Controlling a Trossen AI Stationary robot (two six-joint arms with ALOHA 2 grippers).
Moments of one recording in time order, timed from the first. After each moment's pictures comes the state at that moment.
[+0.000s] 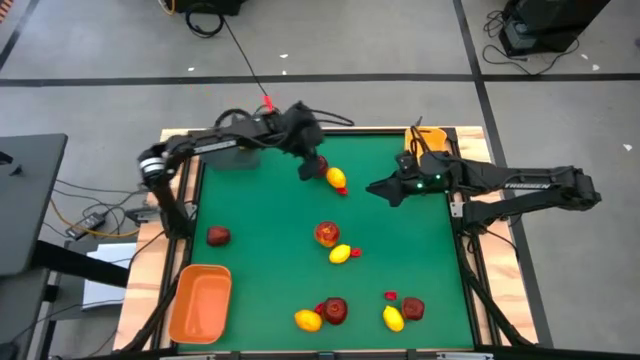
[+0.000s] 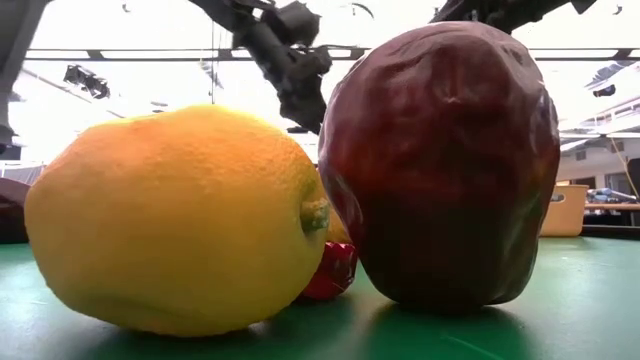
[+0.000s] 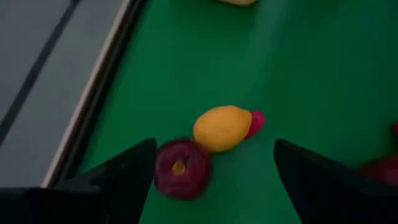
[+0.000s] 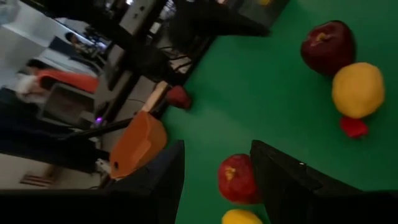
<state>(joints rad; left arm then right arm) 0.44 1.77 1.54 -0.61 0.11 0.18 -0.11 0.94 0.78 -0.25 0.00 0.92</state>
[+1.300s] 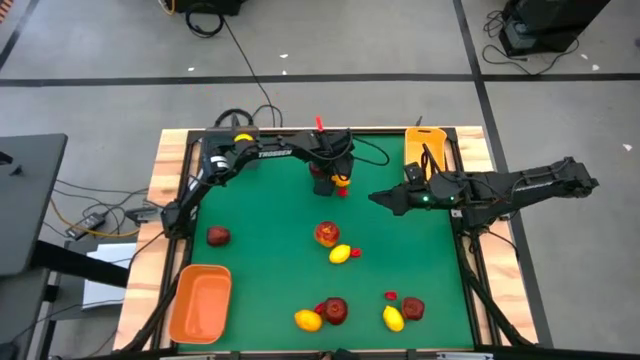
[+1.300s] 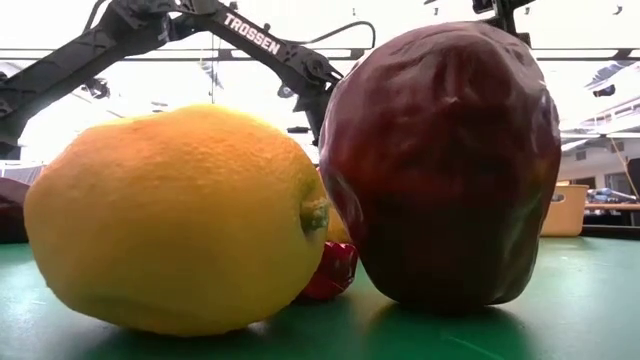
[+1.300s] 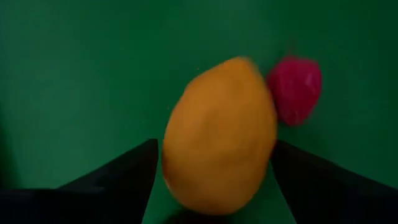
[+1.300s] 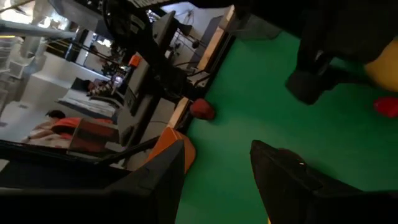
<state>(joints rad) 0.37 2.29 1.91 -0.77 0.05 0.67 0.14 0.91 0.78 -0.21 0.30 1.15</state>
